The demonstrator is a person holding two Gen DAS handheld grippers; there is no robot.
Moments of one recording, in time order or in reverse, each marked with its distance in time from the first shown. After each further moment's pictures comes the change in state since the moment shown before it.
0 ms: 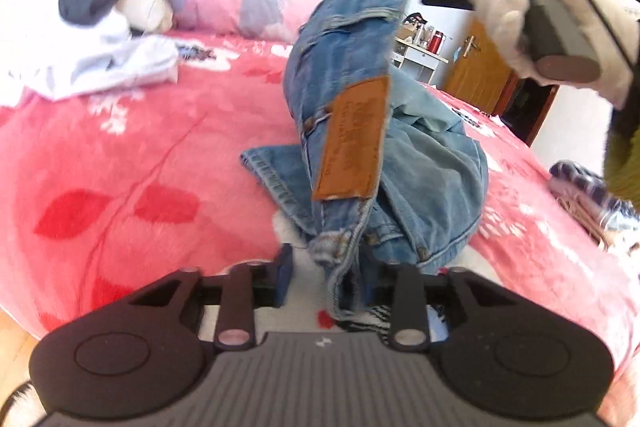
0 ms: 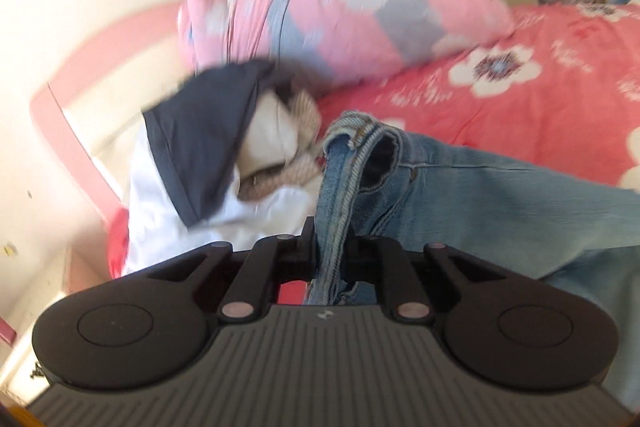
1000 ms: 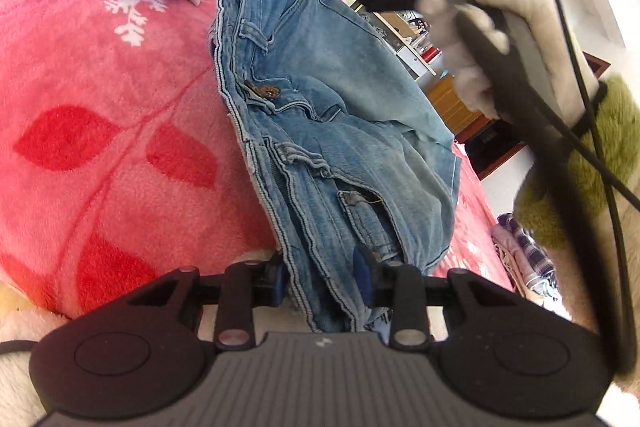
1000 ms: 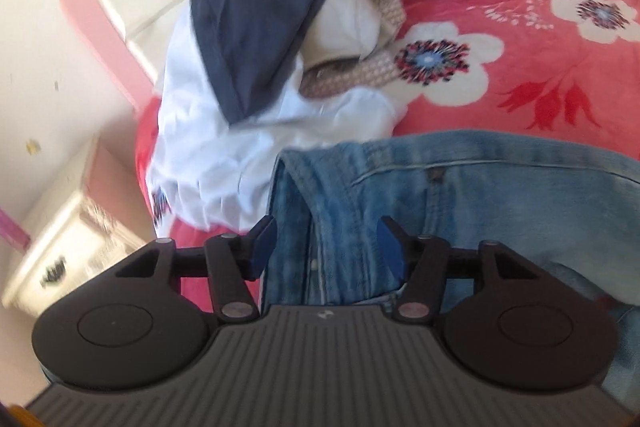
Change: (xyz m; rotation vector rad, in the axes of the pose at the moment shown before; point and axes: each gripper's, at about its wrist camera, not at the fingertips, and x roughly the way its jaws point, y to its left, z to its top) left arm 0.025 0.075 0.016 -0.344 0.132 -0.211; right arm 0.127 0.078 -0.027 -0.226 0.404 0.114
